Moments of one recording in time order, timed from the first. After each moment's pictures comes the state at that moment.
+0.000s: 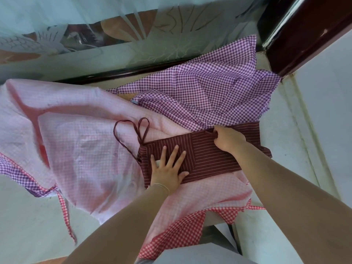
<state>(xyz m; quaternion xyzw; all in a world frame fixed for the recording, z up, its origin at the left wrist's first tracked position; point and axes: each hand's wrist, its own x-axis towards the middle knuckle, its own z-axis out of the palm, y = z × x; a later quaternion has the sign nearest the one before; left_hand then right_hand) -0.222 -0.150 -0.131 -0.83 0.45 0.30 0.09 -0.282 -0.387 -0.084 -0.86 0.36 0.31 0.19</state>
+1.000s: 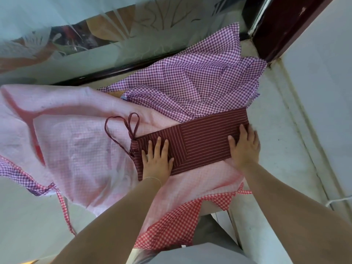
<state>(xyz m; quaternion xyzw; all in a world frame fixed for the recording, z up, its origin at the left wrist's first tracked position) -0.226 -0.147 -0.130 -0.89 0.38 0.26 0.04 -0.398 -0.370 -0.136 -0.81 0.55 0.08 0.21</state>
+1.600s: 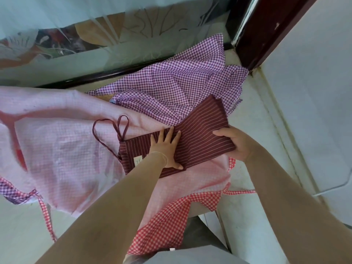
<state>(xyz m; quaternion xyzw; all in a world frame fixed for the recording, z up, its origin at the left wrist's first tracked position) -0.213 -0.232 -0.109 -0.79 0.50 0.33 0.14 -0.372 -0.388 -0.015 -0.37 0.40 0.03 0.84</state>
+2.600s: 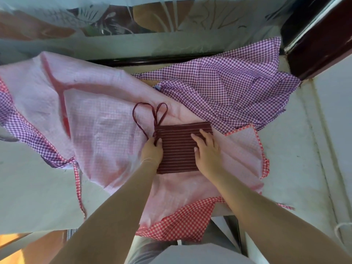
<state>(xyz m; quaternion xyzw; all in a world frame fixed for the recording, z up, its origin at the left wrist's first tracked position) -0.165 -0.111 -0.105 -0.88 -0.04 0.33 -0.33 -0.294 -0.240 -0.110 -0.92 0.30 0.06 0.26</state>
